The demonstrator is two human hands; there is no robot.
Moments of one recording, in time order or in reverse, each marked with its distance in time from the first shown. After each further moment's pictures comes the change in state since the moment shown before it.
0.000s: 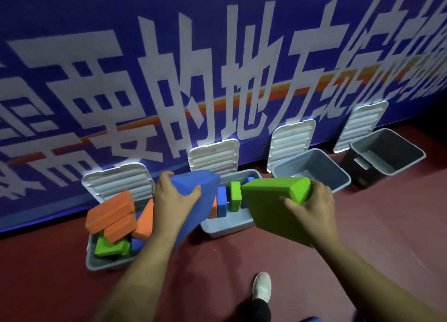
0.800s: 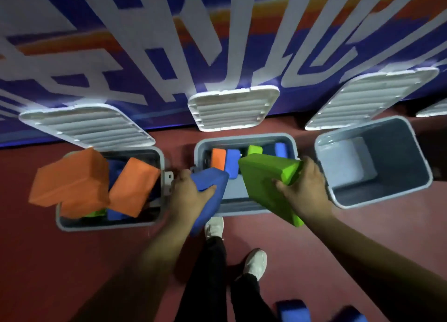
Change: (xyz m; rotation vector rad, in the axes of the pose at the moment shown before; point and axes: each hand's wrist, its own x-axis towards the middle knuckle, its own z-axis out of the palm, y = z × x) left_hand 0.233 -0.194 0.305 0.295 -0.368 -0.489; right_hand 0.291 0.102 0.348 -0.256 -0.556 0.116
